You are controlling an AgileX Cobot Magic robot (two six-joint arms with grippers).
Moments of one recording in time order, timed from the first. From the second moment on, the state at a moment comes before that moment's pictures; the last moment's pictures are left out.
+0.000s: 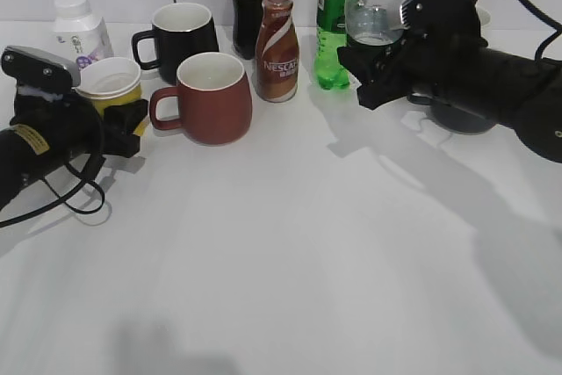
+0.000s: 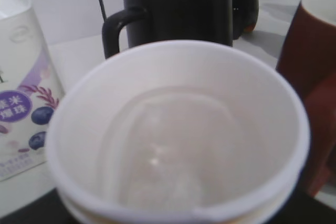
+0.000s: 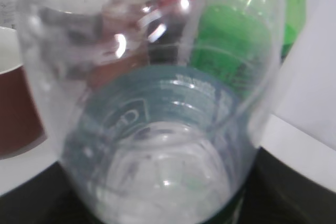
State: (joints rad) left arm -0.18 1.99 -0.66 0.26 -1.02 0.02; right arm 0.31 1.86 -0.85 -0.47 -0.81 0.08
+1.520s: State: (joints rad) left arm -0.18 1.85 -0.41 0.18 -1.19 0.02; right arm 0.31 2.07 -0.86 -0.43 -0.91 0.14
